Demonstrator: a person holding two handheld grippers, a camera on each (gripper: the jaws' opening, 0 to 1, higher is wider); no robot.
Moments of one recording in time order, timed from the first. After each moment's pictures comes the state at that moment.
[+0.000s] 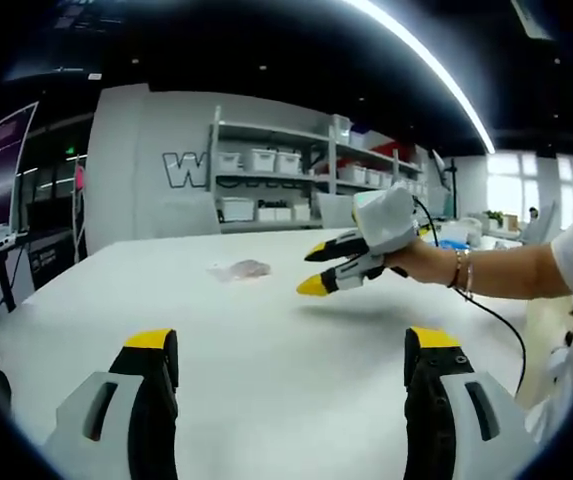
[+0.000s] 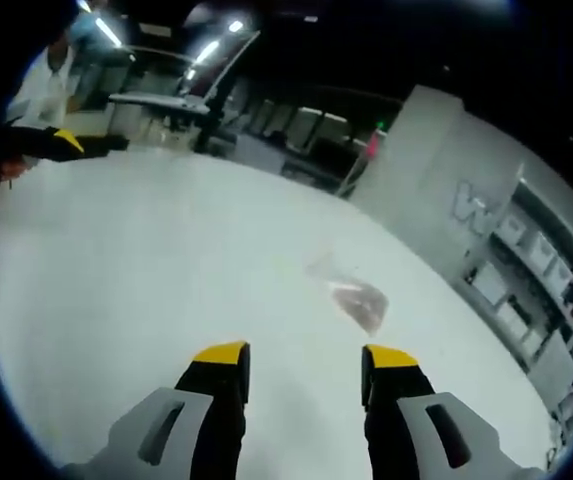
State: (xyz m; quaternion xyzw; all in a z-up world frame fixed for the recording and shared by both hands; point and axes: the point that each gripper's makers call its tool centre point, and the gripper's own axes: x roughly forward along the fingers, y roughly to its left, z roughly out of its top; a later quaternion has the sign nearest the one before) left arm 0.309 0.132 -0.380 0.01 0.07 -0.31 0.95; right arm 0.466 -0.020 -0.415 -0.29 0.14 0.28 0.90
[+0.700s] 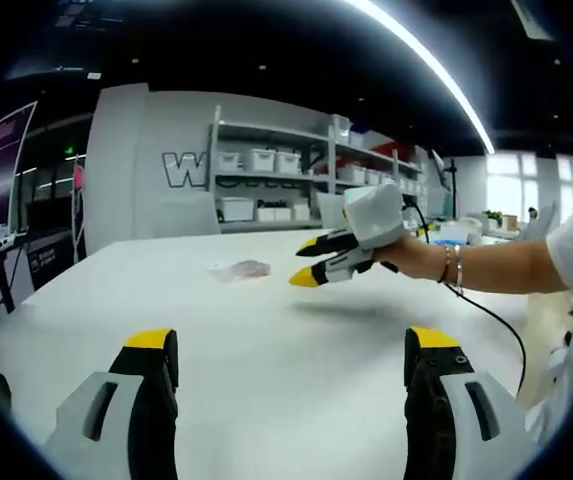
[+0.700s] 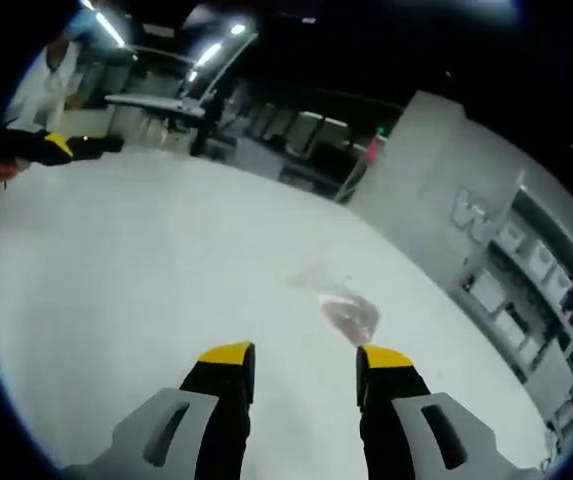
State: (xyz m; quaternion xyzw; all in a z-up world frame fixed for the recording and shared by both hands) left arm 0.321 0.134 -0.374 0.01 0.07 -0.31 0.95; right arm 0.491 -0.014 -0.400 -0.31 0.12 0.28 0.90
